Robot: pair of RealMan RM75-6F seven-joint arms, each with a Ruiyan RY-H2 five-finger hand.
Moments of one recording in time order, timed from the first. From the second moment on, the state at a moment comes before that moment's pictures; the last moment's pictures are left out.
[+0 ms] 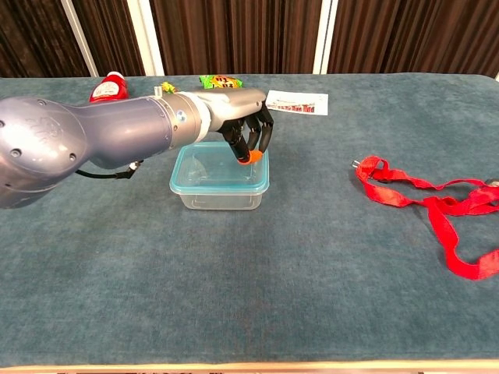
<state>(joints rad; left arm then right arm) -1.16 -1.79 -0.24 -1.25 0.68 0.79 0.52 0.06 -1.23 0.25 -1.56 -1.02 1.43 -0.18</state>
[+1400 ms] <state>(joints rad) -1.18 -1.82 -0.27 -1.21 0.54 0.77 0.50 0.07 -1.24 0.26 -1.56 -1.02 1.43 -0.18</state>
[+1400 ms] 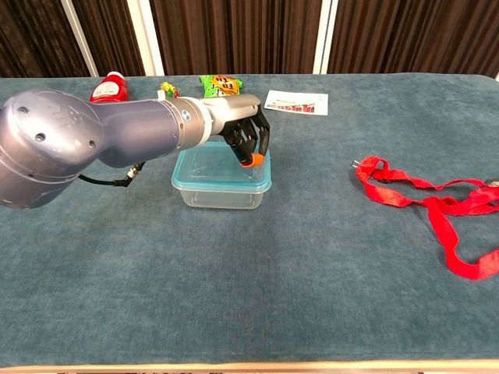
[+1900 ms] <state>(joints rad) -1.18 -1.82 -0.26 -1.20 0.52 0.77 0.51 0.07 -1.24 0.26 -1.57 -1.01 1.43 -0.18</state>
